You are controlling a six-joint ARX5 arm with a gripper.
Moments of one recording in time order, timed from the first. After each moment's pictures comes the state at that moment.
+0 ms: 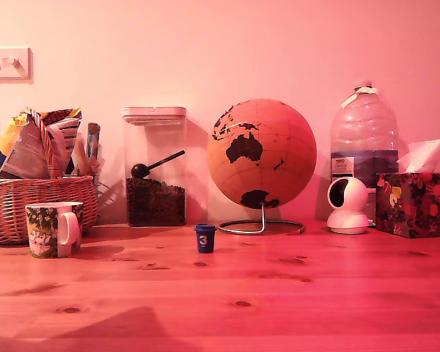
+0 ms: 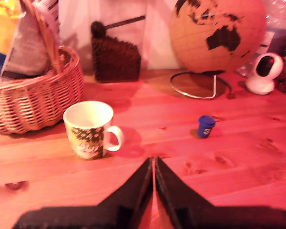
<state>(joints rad) -0.06 0.48 0.32 -0.08 0.28 -0.12</state>
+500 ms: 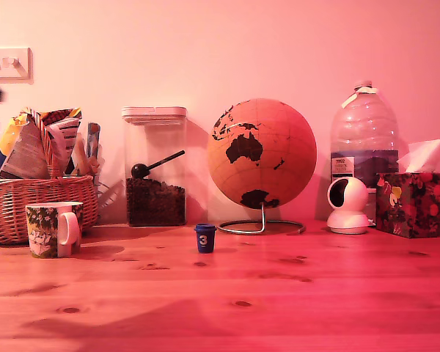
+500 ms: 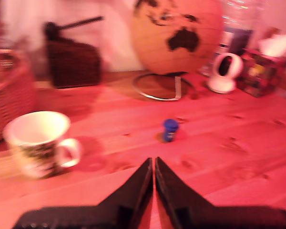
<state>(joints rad) -0.20 0.68 0.32 0.15 0.30 -0.13</state>
